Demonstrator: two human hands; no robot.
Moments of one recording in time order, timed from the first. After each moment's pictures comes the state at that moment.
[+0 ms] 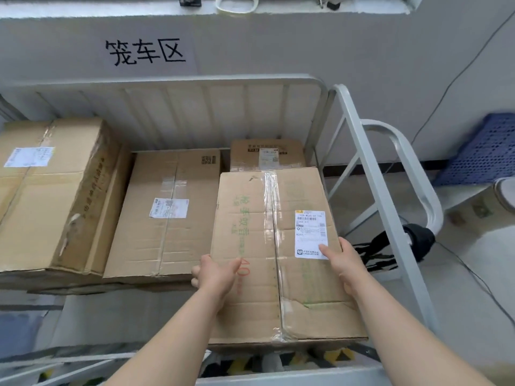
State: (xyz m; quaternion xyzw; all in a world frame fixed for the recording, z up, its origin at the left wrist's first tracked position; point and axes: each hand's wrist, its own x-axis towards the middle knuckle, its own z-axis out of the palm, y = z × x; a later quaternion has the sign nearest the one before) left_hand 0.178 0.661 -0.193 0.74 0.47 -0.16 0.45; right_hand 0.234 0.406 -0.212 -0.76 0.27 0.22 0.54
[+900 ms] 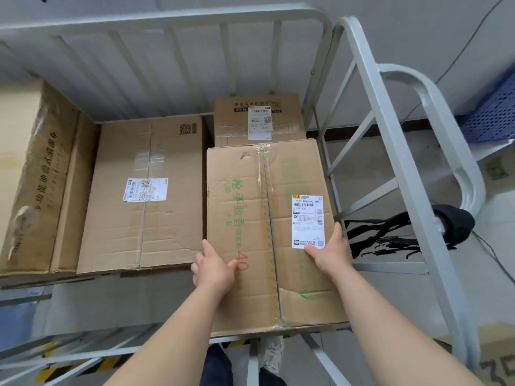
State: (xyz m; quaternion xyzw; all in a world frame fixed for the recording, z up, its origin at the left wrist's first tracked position) left_hand 0.203 0.652 -0.284 0.84 0.37 -0.28 0.29; right_hand 0.247 0.417 -0.298 -0.87 0.29 0.27 0.31
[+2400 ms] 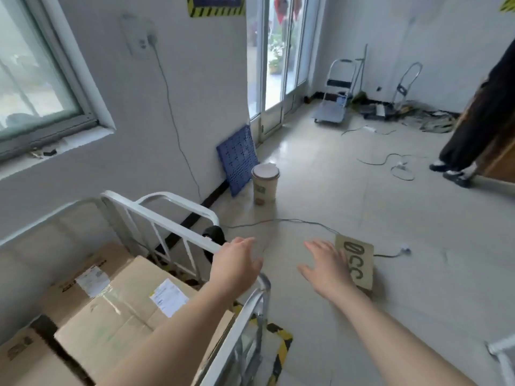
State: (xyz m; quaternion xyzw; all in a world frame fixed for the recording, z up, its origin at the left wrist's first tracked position) left_hand 0.098 0.431 0.013 0.87 -0.46 -0.12 0.16; right_hand -0.054 0.299 -0.021 -0.89 0.42 -0.04 0.15
